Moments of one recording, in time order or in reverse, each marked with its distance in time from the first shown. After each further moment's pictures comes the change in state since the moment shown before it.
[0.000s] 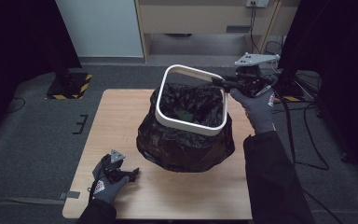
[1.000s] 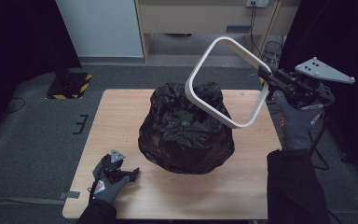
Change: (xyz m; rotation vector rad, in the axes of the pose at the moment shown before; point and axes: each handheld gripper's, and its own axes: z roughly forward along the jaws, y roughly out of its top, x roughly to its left) left arm -0.001 0.000 0.000 0.002 0.005 -0.005; right arm -0.009 -0.020 -0.103 -0.306 -0.305 0.072
